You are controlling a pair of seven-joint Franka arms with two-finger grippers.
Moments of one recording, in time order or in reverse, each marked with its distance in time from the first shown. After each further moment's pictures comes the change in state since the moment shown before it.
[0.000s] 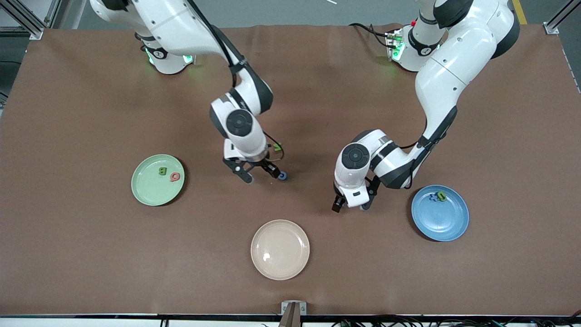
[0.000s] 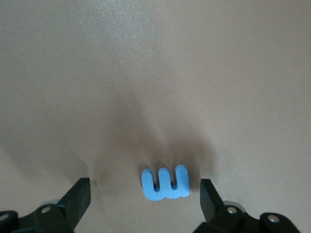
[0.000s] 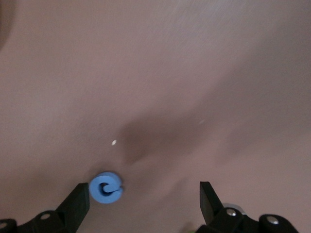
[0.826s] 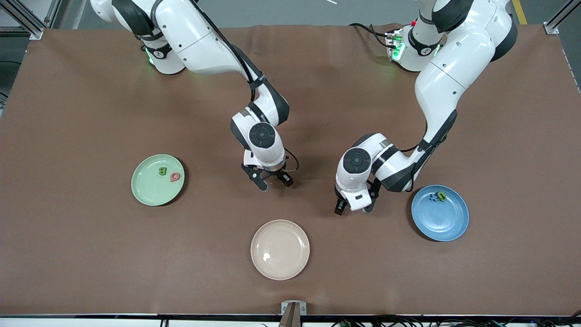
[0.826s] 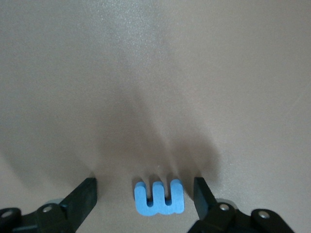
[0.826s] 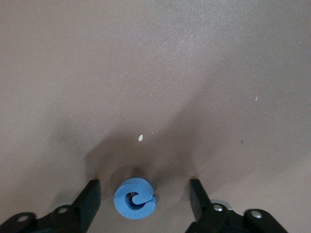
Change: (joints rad) left arm -0.004 0.026 0.012 0.030 0.000 0.000 -0.020; right arm 0.029 0.138 -0.006 0.155 -0.009 -0.012 0.111
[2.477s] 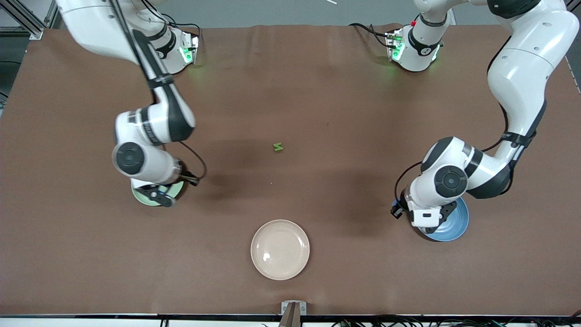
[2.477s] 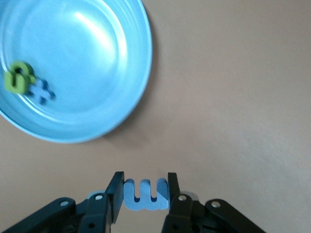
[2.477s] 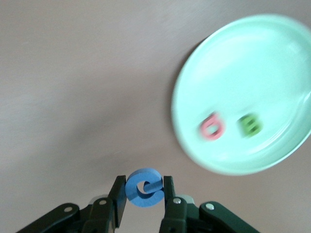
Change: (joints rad) left arm 0.488 -0.078 -0.283 -0.027 0.002 -0.267 0.714; right arm -0.460 -0.408 -0.040 -0.345 -0.013 -0.283 -0.912
